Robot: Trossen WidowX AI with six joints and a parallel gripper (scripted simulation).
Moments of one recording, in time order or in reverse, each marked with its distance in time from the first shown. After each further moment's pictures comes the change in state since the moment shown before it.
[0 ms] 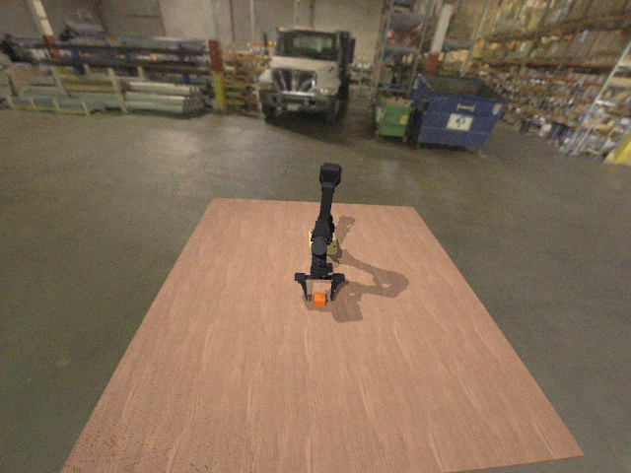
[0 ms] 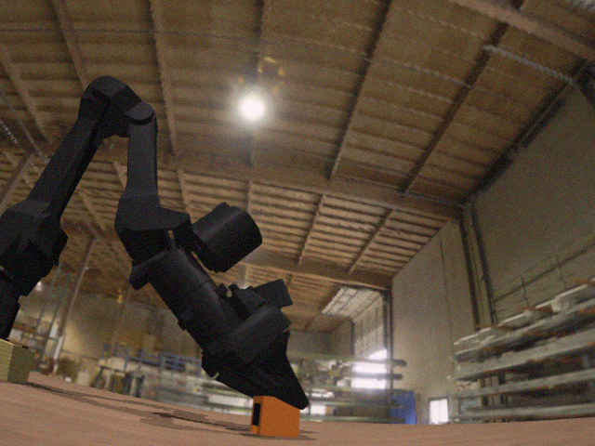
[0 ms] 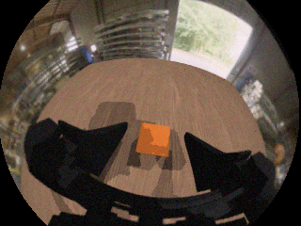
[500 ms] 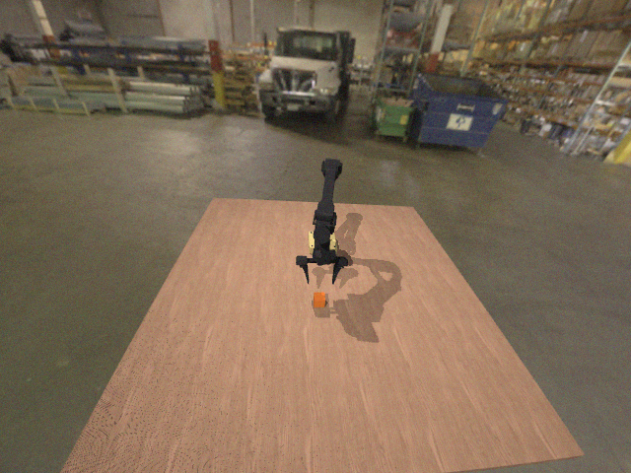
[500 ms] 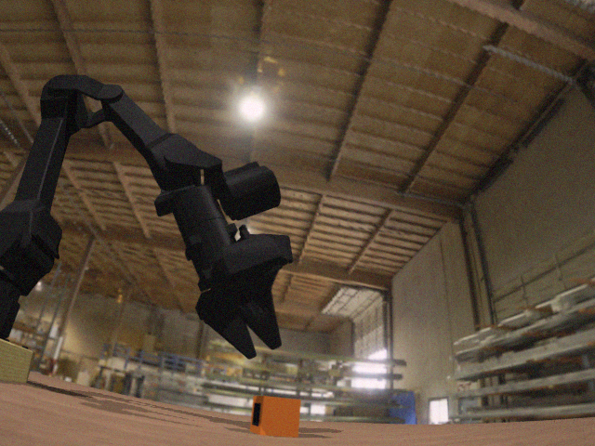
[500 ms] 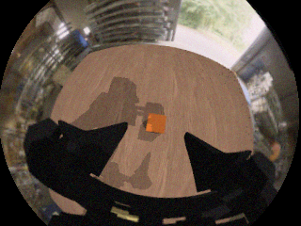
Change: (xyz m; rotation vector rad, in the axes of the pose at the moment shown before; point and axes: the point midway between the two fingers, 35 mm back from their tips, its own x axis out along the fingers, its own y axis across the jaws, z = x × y) arm -0.059 0.004 0.030 -0.008 0.272 -0.003
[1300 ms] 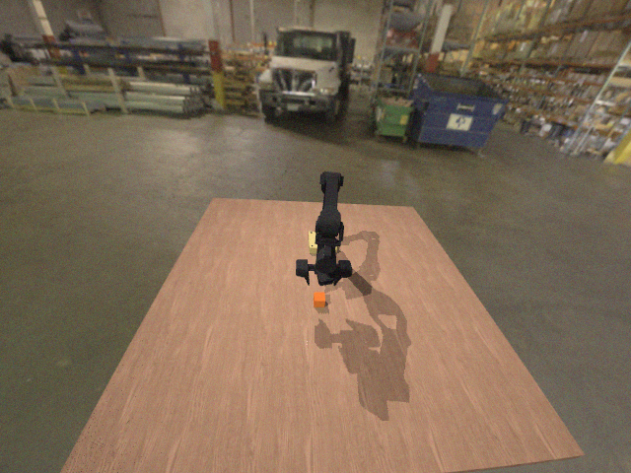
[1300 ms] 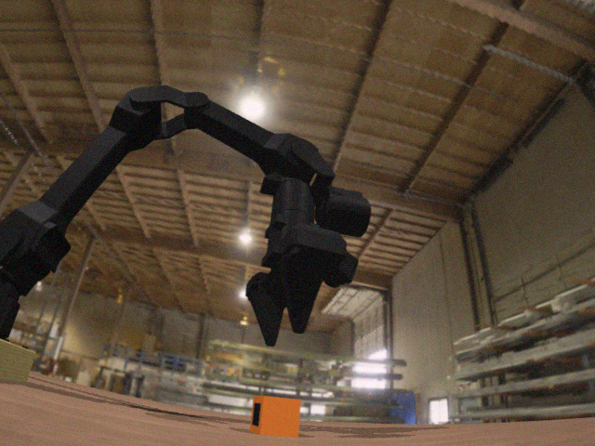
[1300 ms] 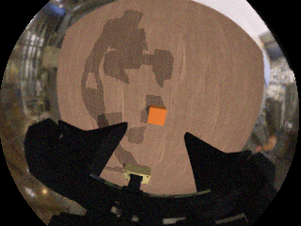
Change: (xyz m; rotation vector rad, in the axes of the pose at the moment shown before) arm 0.000 0.000 0.048 -0.003 0.572 0.000
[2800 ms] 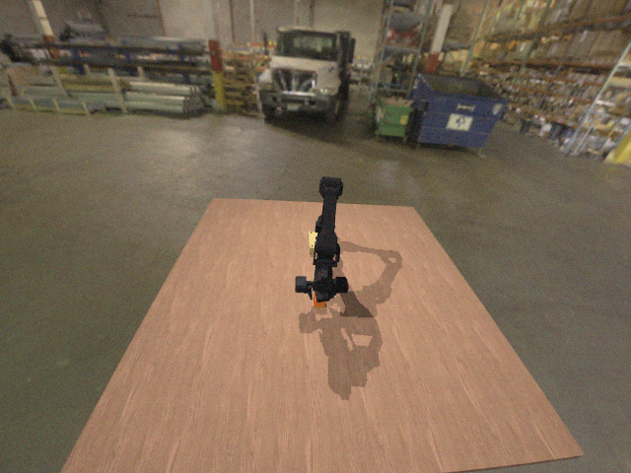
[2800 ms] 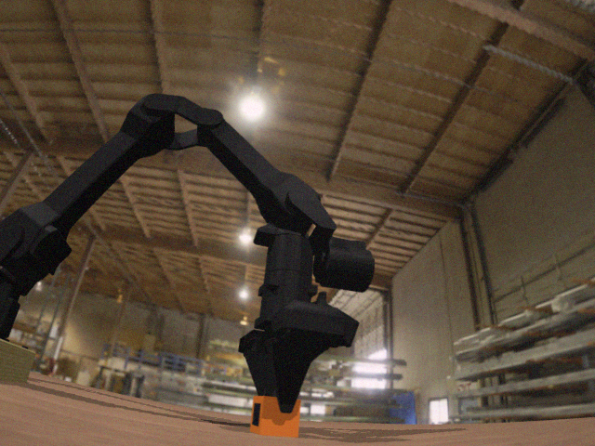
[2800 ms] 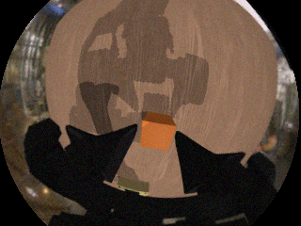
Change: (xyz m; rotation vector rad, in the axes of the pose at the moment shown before) arm 0.081 0.000 -0.001 0.002 0.012 0.000
